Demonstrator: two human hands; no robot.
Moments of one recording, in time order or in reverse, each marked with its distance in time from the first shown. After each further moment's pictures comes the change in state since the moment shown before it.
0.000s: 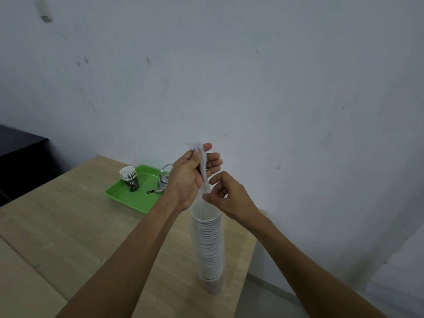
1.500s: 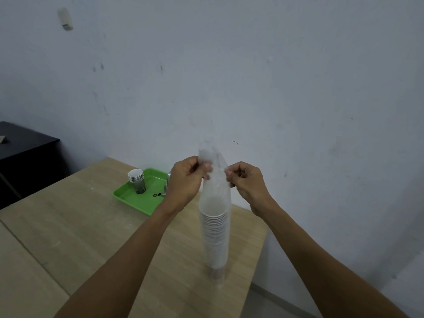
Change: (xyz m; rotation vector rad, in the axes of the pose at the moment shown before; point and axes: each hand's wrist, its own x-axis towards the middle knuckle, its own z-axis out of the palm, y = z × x) left_hand 0.001 0.004 -0.028 0.699 0.184 0.252; right_hand 0.028 -0.017 -0.017 0.353 0.174 0.097
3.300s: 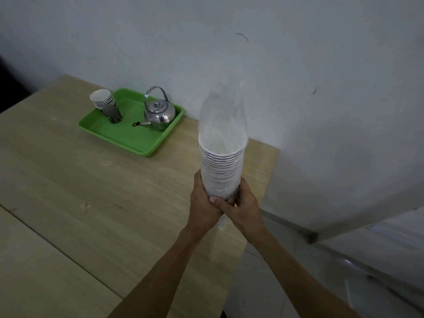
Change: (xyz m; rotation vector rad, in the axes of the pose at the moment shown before) left_hand -0.111 -0.220 0.069 -0.056 -0.059 -0.231; right_hand -0.066 0.222 0.036 -0.077 -0.001 0.268
